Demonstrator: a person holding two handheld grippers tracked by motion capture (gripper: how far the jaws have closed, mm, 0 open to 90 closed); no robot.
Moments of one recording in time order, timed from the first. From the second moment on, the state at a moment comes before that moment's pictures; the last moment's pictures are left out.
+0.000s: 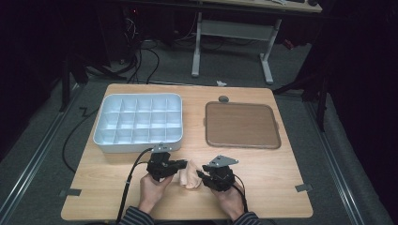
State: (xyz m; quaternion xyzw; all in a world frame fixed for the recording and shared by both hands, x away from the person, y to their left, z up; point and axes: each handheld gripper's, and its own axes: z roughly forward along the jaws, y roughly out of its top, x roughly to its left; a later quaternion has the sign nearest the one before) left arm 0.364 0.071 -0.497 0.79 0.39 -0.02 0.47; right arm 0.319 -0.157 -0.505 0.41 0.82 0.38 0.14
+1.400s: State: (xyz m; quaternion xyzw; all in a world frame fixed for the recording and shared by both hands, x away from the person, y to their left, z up) left arm 0.380 0.030 -0.497 0.82 0.35 -0.03 0.46; right arm 0.333 -0.150 -0.522 0.39 0.84 0.35 0.12
